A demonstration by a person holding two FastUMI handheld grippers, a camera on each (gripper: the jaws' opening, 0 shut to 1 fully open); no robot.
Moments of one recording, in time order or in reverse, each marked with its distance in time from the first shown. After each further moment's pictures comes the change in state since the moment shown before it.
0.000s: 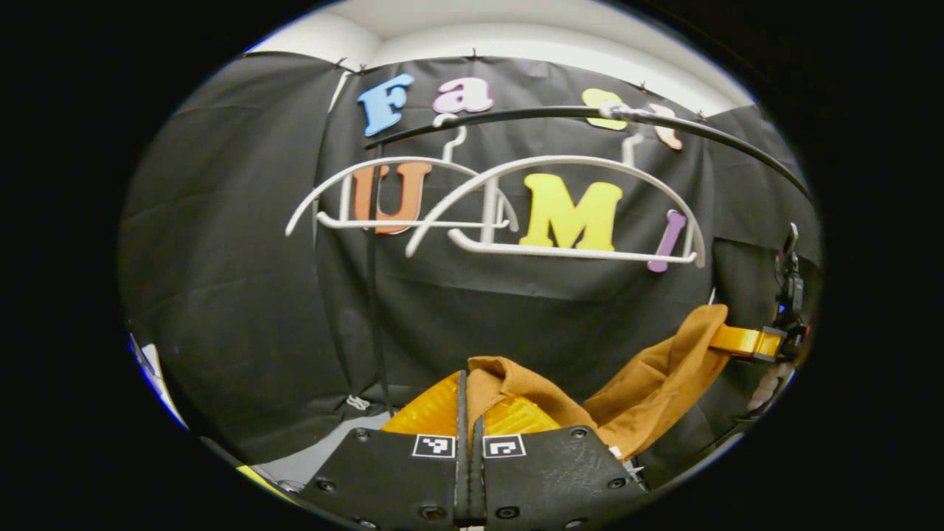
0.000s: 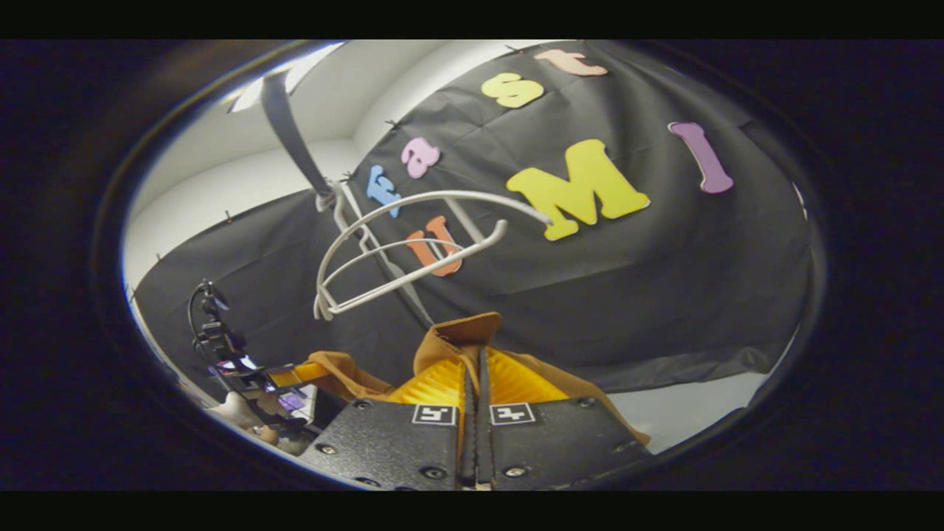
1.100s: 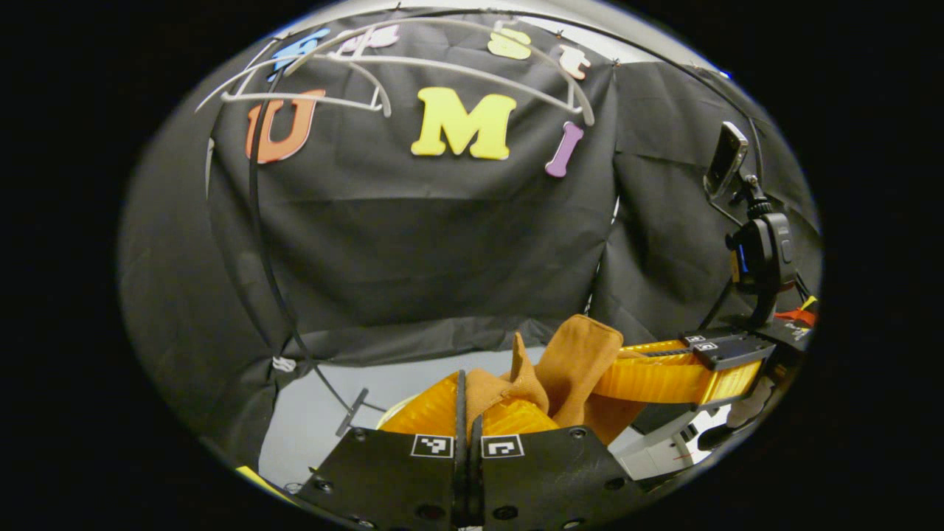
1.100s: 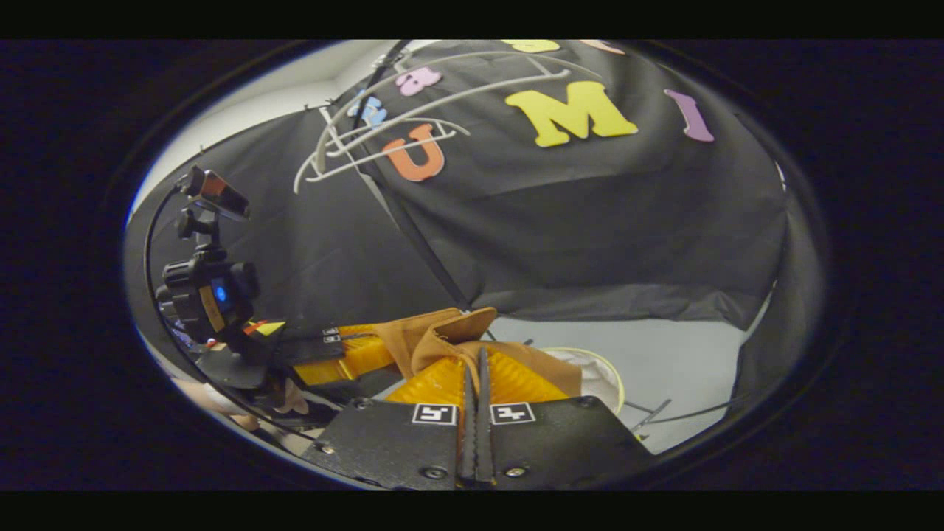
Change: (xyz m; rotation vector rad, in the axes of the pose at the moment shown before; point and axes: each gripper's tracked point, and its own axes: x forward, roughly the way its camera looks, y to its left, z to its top) left arm -0.013 -0.053 -0.207 0.068 0.316 -0.364; right arm -0.002 0.021 -0.250 0.011 0.355 -0.277
